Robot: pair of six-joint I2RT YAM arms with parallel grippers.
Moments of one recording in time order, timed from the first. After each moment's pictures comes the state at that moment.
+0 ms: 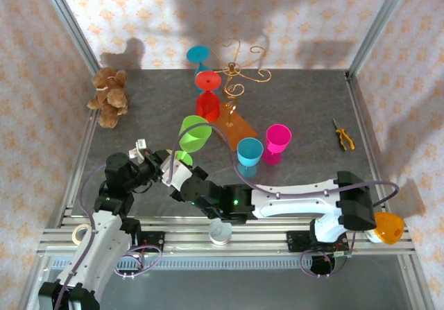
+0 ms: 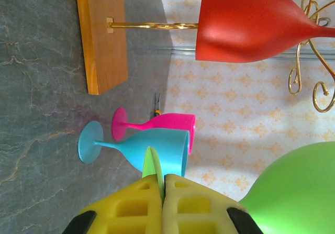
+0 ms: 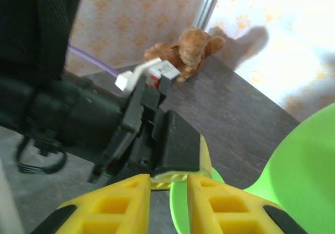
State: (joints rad) left arm -0.07 0.58 0.29 0.02 0.67 -1.38; right arm 1.47 1.55 1.23 -0.03 0.63 -0.04
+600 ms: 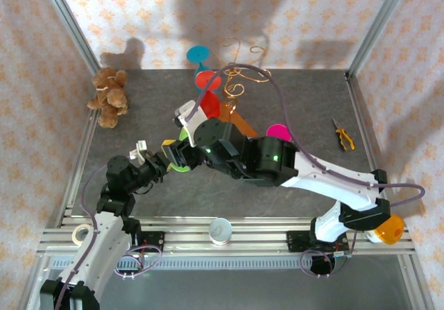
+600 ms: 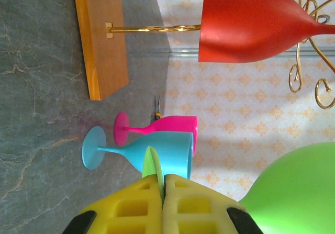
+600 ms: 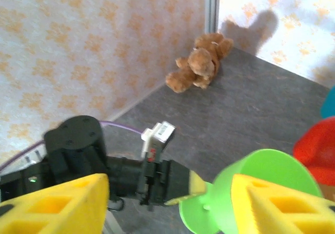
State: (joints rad) left arm -0.07 0.57 0.23 0.11 0.67 -1.36; right arm 1.33 1.56 1.92 -0.80 0.40 0.31
